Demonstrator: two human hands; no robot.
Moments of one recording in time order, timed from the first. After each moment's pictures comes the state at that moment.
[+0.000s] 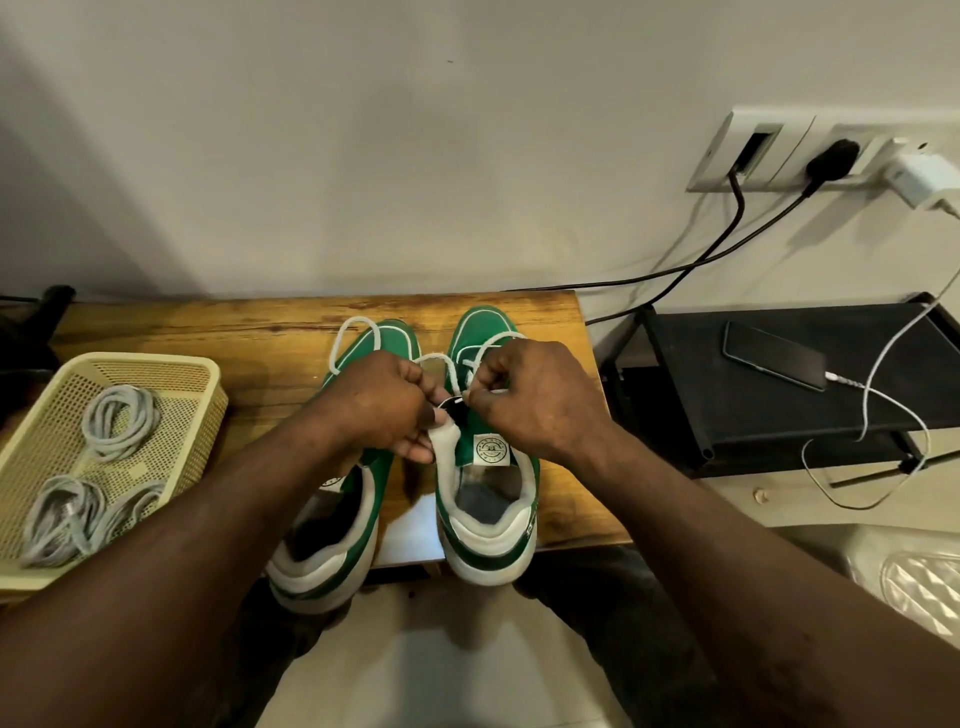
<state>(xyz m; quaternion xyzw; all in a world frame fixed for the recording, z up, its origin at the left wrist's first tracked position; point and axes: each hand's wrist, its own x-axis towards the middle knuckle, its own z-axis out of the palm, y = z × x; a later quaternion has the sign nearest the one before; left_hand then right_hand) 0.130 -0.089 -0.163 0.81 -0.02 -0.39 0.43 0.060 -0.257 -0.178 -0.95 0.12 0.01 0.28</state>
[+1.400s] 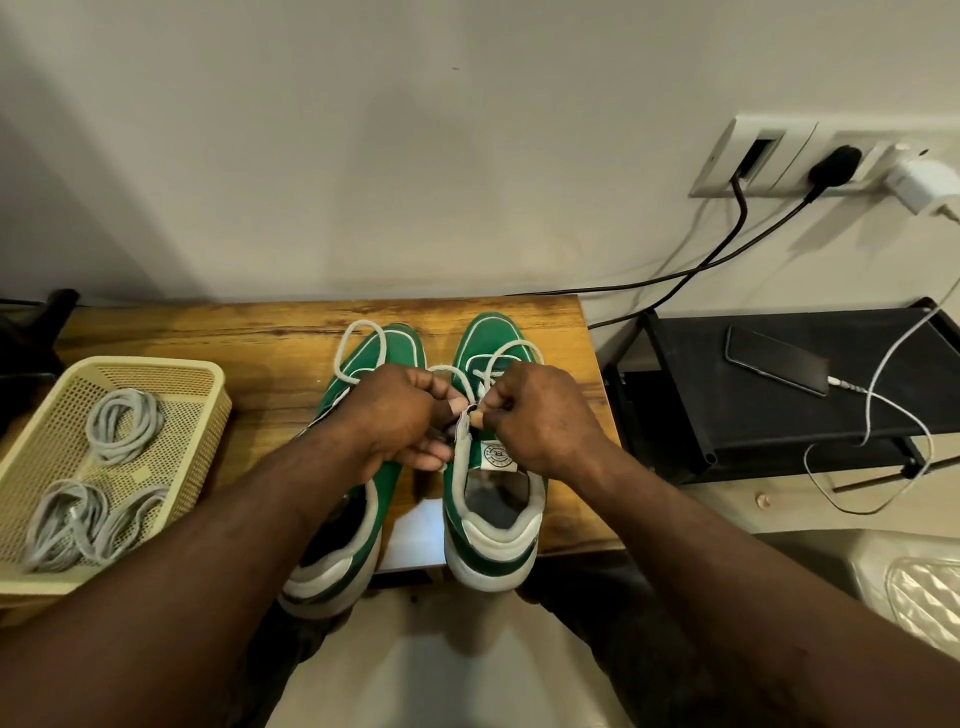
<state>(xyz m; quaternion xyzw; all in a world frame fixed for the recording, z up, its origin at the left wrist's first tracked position) 0.124 -0.093 -0.176 0.79 -0.01 -0.39 0.48 0.056 -0.255 -0.200 -0.94 0.15 0.03 0.32</state>
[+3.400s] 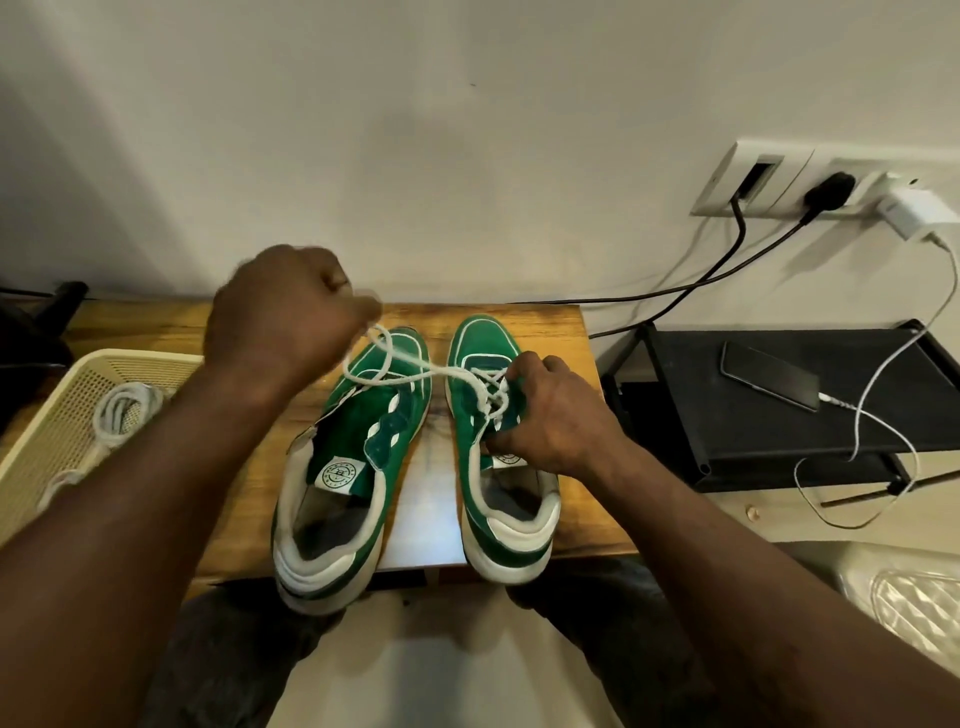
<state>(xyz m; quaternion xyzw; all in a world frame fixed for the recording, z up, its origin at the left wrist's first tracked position) 0.169 -0.045 -0.107 0.95 -0.10 0.00 0.31 0.054 -0.267 -0.186 -0.96 0.14 0.10 0.21</state>
